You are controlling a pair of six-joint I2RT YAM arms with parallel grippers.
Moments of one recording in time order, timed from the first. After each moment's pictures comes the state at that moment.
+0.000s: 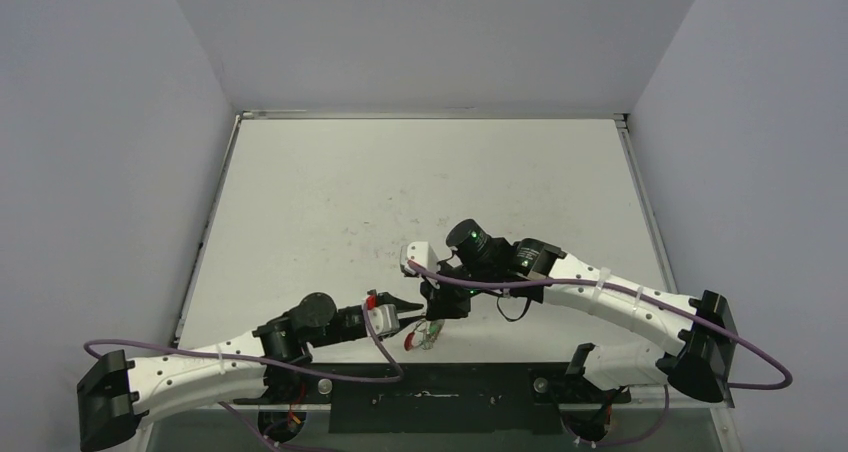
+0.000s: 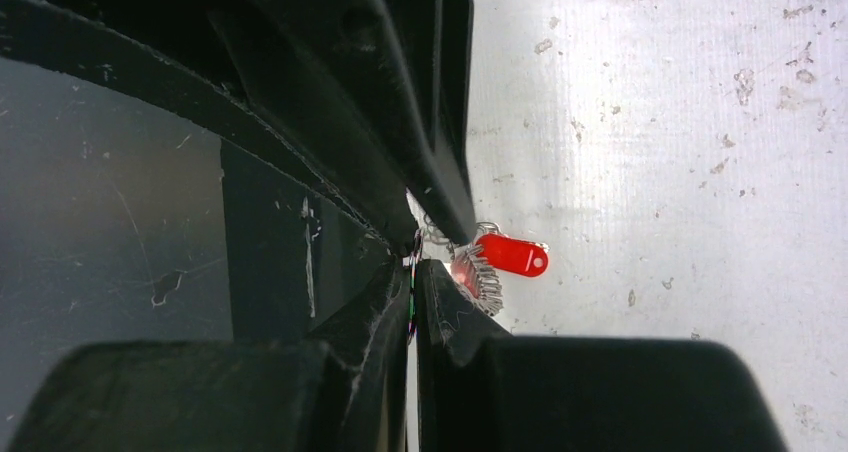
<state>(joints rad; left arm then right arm) -1.15 0.65 0.21 0.39 0.17 0.20 1.03 1.26 1.03 -0.62 -0.51 -0.21</state>
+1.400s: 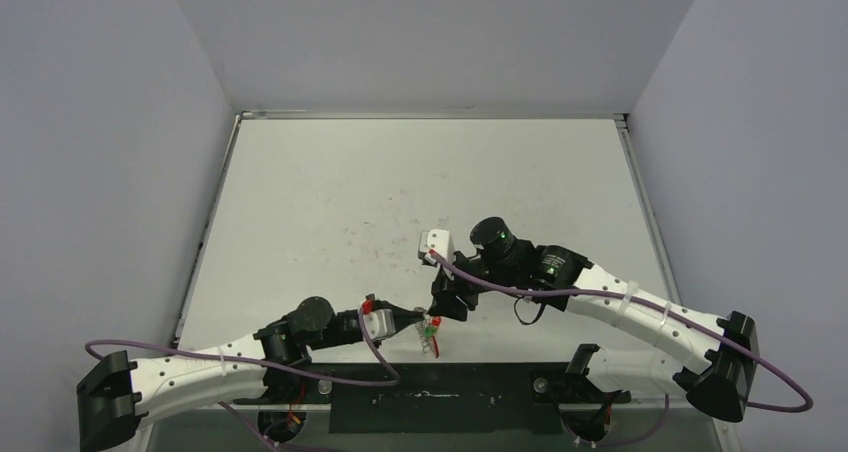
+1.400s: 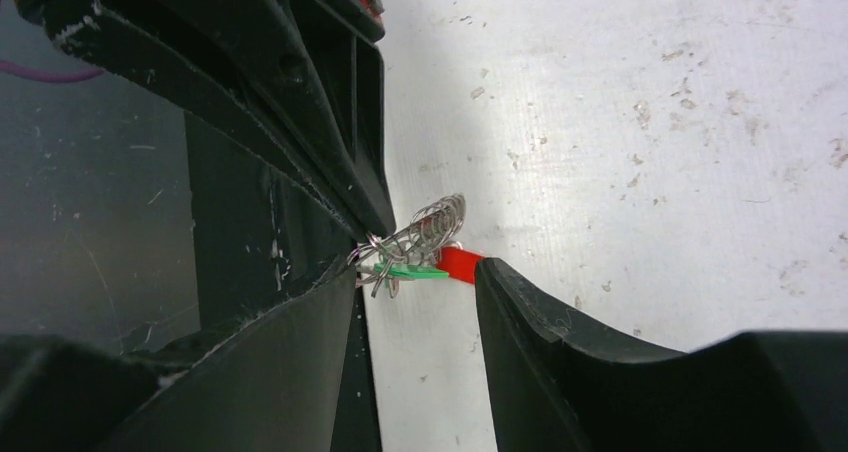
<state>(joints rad) -1.15 0.65 0.18 0.43 0.21 0.19 0.98 1.12 0.96 -0.51 -0.45 -0.17</state>
